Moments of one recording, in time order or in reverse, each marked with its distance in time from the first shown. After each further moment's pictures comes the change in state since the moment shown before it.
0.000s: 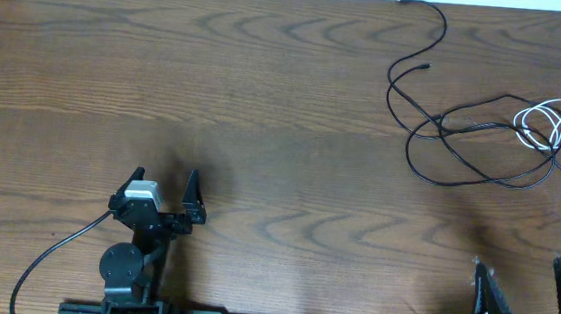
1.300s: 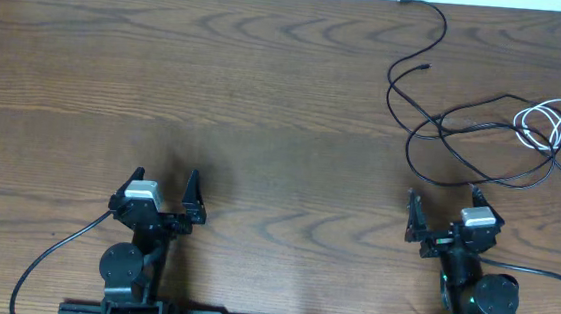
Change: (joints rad) left arm 0.000 0.000 0.001 -0.002 0.000 0.000; right arm -0.092 -0.108 -0.992 0.982 -0.072 -0.156
